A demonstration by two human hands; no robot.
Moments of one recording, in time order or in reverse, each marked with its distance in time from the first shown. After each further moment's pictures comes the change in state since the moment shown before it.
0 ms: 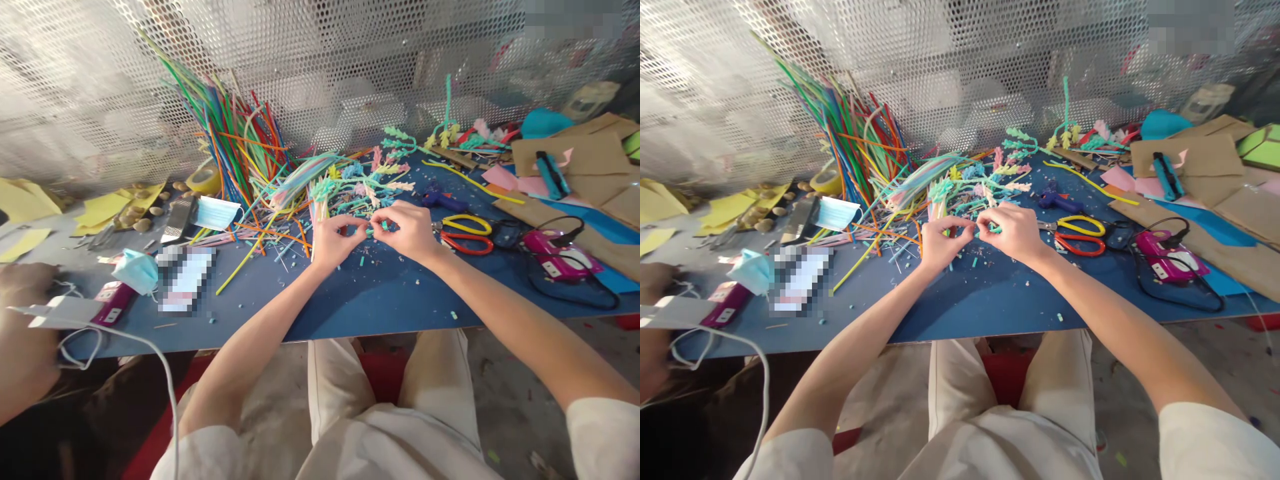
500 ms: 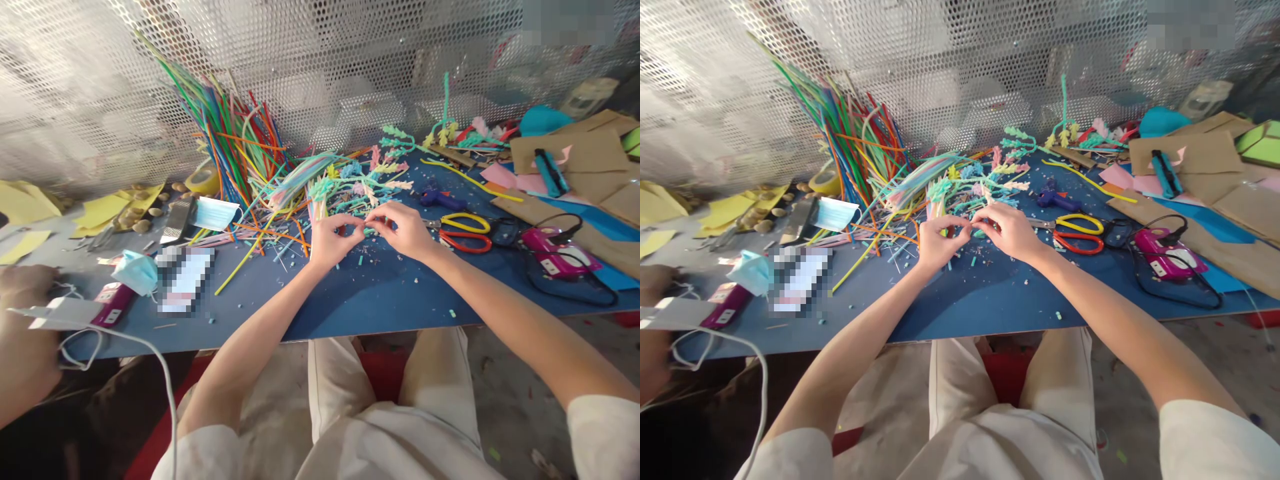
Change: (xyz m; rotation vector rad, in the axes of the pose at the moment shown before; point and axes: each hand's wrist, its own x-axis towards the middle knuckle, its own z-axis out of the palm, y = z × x) left_hand 0.001 -0.002 -0.003 0.036 -0.044 0.050; right_hand -0.007 0.014 0.006 0.338 -0.129 0.062
